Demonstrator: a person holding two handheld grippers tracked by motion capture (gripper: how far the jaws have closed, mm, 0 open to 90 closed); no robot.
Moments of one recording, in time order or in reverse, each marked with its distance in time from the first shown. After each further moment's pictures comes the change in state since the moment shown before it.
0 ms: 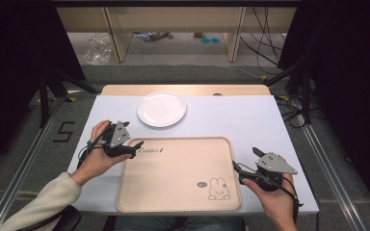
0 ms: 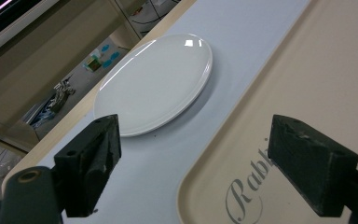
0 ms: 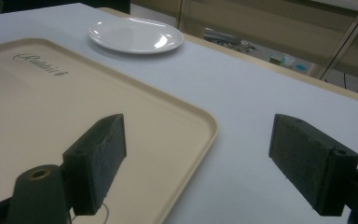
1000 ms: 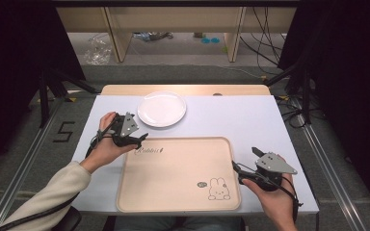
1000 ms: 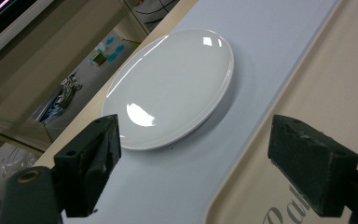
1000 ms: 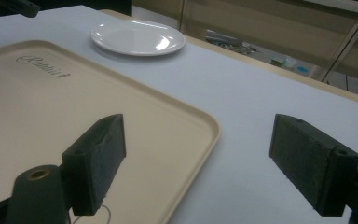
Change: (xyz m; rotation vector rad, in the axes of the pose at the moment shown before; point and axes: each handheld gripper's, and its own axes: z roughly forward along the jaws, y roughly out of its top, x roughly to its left) left arm 0.013 0.016 0.028 0.071 0.011 0.072; right arm 0.000 0.001 0.001 -0.016 0.000 -0.013
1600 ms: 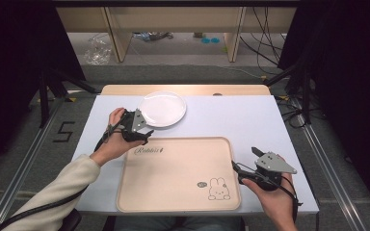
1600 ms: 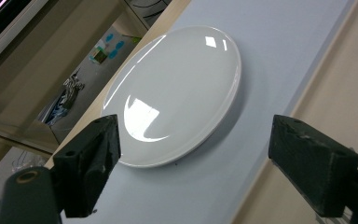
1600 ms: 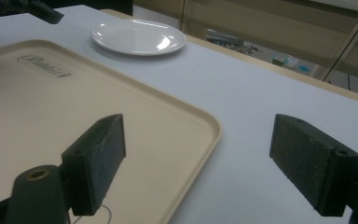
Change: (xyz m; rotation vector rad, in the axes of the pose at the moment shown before) left arm 0.000 0.014 0.027 0.026 0.012 0.049; right arm 0.001 0.000 0.001 0.005 0.006 0.012
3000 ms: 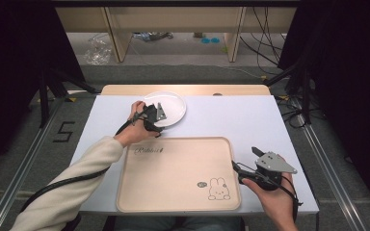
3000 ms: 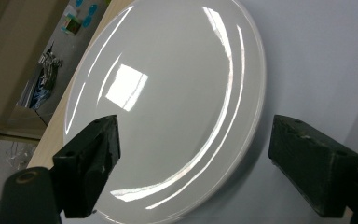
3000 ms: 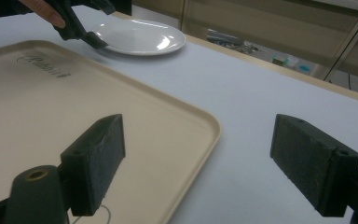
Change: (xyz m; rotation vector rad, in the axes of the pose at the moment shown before) left arm 0.004 0.024 0.083 0.193 -0.071 0.102; right arm -0.003 -0.001 0.000 -0.002 0.001 -0.009
